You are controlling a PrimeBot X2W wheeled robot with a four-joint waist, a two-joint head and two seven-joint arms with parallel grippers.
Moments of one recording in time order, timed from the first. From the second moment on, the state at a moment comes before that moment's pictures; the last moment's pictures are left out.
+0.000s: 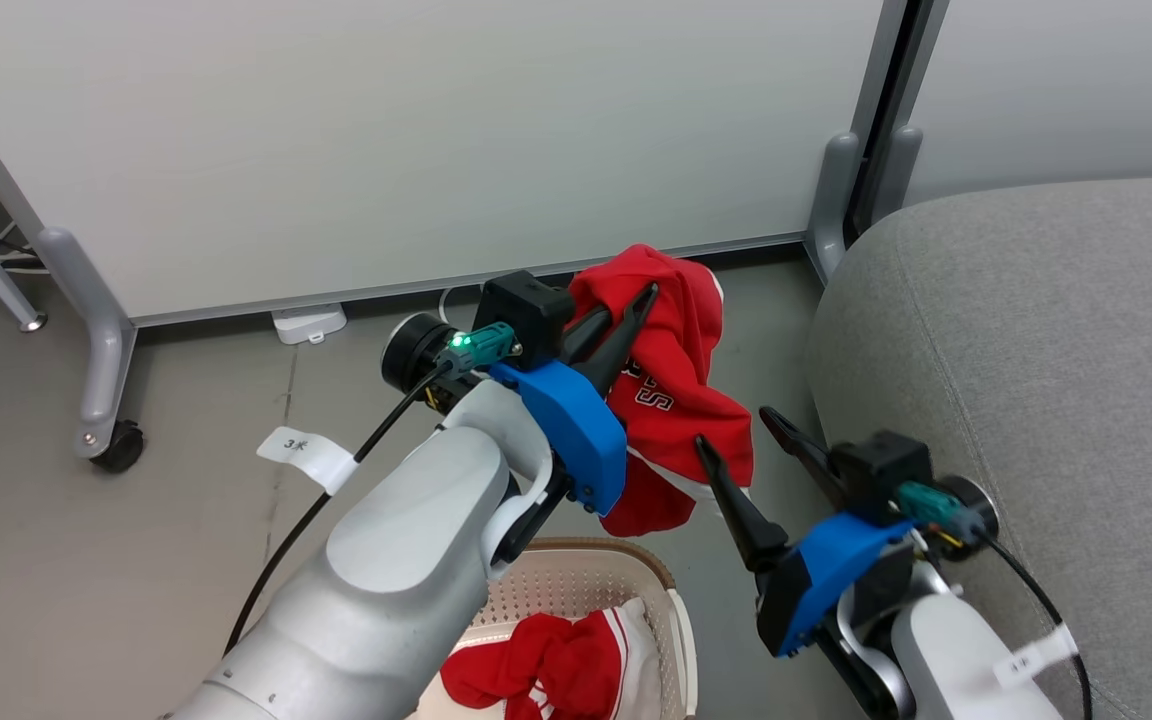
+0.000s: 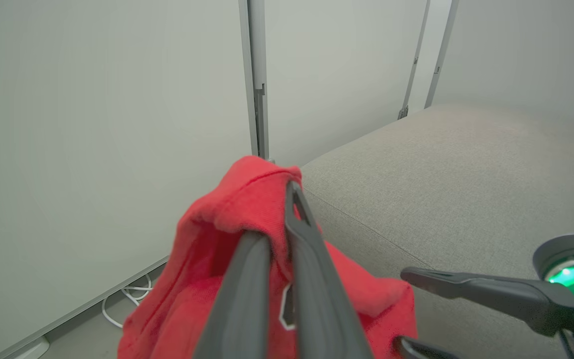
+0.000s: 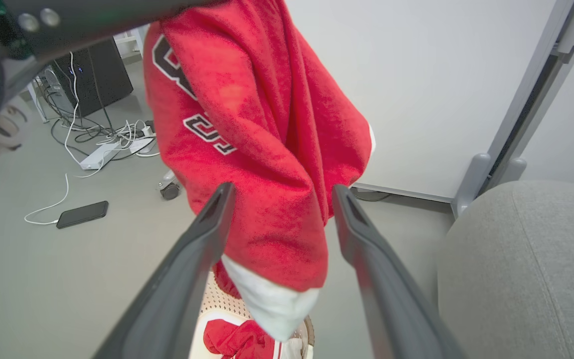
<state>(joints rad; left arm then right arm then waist) -0.78 0.05 -0.85 0.72 -0.65 -0.13 -0.13 -0.28 -0.05 0.28 0.30 0.17 0.13 0.02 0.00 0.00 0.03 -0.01</state>
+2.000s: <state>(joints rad) -0.61 0.19 -0.92 0.57 -0.73 -0.05 -0.26 -0.58 -0.05 0.40 0.75 0.33 0.13 -0.15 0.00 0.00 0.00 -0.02</state>
